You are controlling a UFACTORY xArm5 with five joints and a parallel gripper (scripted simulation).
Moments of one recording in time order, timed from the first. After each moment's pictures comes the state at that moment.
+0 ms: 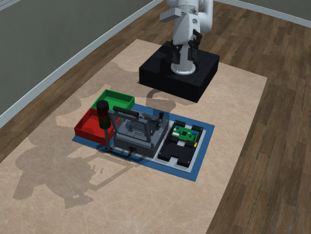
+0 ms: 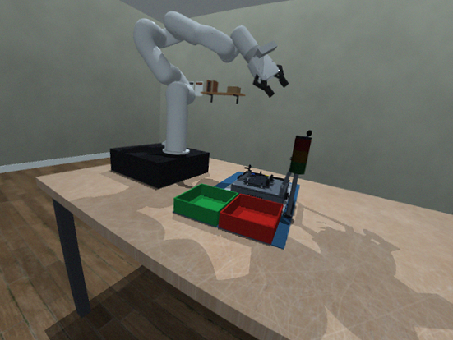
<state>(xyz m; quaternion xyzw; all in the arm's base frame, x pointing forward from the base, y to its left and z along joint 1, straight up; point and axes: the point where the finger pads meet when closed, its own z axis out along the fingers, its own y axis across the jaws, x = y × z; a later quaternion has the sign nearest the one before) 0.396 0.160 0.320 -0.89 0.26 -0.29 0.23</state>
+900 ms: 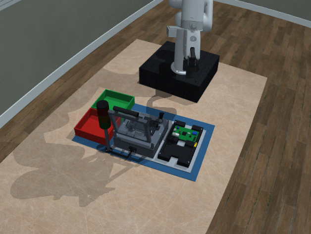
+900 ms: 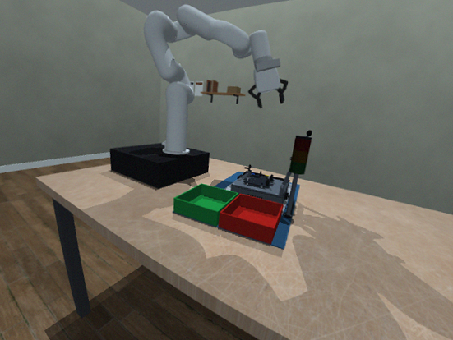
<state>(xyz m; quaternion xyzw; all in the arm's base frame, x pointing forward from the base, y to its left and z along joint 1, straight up) 0.371 0.173 0.260 -0.85 0.50 -0.09 0.14</state>
